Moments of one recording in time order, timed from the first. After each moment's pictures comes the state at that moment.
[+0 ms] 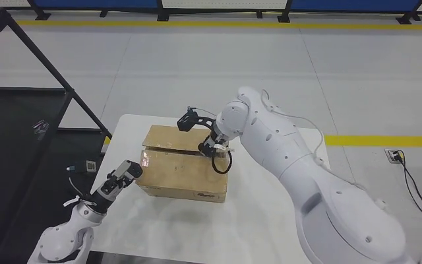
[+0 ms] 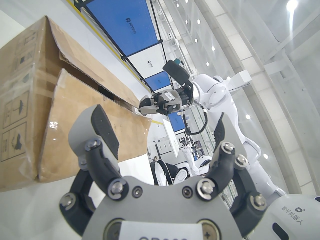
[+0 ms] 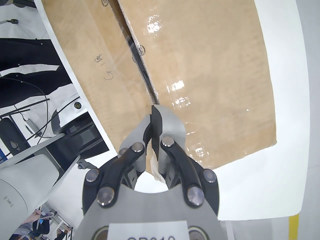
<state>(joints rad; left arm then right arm) 1.31 -1.06 -1.61 -1.57 -0.35 -0.49 -0.60 0.17 -1.75 0.31 -0.29 -0.19 -0.64 1.19</state>
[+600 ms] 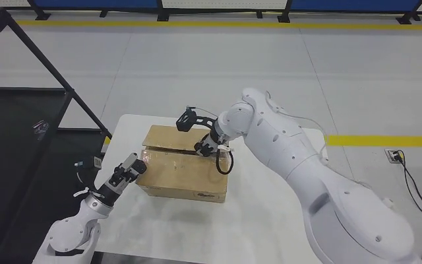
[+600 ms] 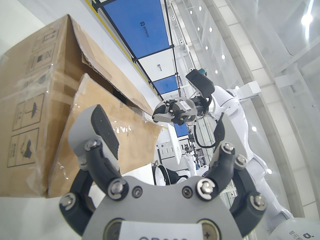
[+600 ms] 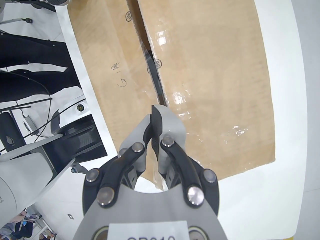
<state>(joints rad) 1.26 -1.07 -1.56 -1.55 -0.29 -0.39 -0.53 0.15 -1.69 0.28 -0.39 -0.13 -0.69 1.13</state>
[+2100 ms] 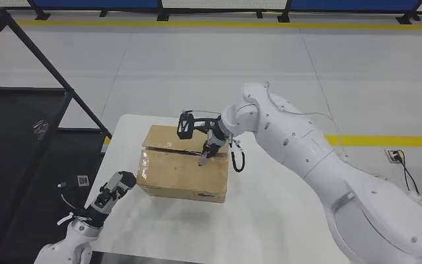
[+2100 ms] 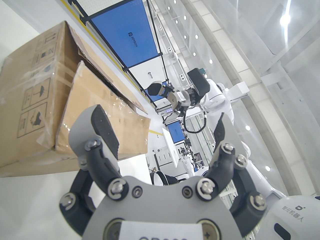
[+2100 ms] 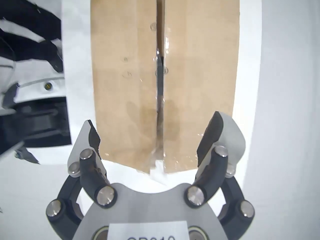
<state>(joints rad) 1.46 -1.07 -1.66 -1.64 -0.33 -0.58 -0.51 0.18 -1.55 0.19 -0.65 -0.40 -0.91 0.91</state>
